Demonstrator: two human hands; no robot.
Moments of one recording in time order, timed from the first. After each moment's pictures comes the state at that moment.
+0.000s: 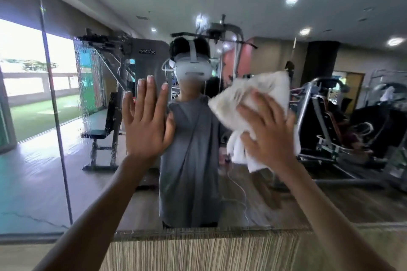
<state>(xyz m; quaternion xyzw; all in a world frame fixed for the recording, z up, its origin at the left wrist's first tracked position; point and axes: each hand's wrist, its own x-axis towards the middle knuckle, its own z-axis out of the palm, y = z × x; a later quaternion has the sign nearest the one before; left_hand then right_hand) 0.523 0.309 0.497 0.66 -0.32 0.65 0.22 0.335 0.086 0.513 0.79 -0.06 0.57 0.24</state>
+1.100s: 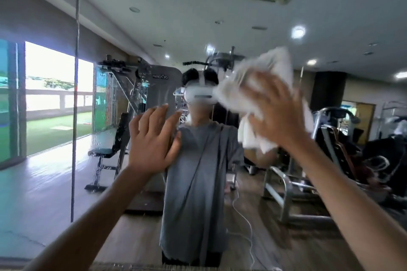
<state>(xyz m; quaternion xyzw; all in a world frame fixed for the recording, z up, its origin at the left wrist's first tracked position) 0.519 0.326 0.533 0.65 -0.33 0.65 0.21 0.345 0.089 0.634 0.78 -0.01 0.55 0.29</state>
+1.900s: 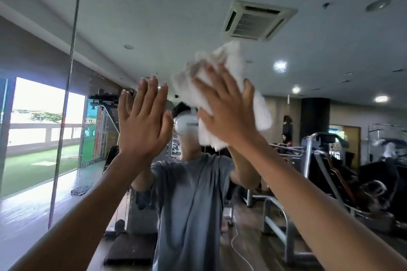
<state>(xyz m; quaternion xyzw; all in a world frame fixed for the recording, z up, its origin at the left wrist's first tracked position) 0.536 0.321 0.653 0.66 -0.30 0.65 0.25 0.404 0.161 0.712 0.74 -0.03 0.59 0.31</state>
